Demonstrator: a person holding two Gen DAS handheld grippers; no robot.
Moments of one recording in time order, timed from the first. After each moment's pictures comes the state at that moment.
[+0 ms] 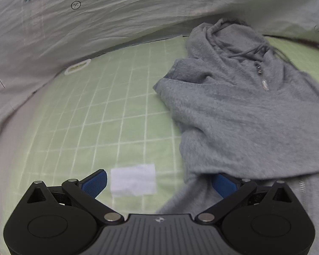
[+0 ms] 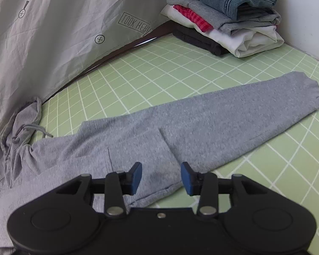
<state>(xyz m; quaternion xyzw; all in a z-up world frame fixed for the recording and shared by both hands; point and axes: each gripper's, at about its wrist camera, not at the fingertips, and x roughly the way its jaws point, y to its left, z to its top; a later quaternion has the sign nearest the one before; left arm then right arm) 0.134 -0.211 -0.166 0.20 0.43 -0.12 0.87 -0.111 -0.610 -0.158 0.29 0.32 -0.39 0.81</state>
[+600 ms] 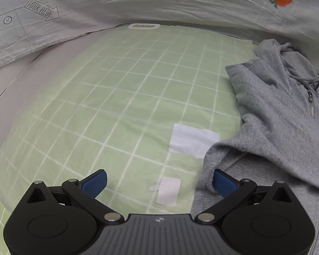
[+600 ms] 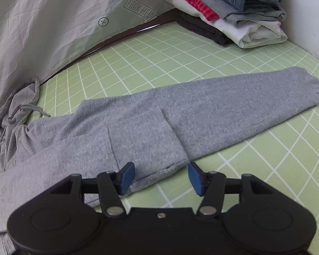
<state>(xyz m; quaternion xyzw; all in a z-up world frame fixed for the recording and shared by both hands) 0.124 -0.122 -0.172 0.04 0.47 -0.02 0.88 -0.102 -0.597 -0.166 0.28 0.36 -0.38 0.80</state>
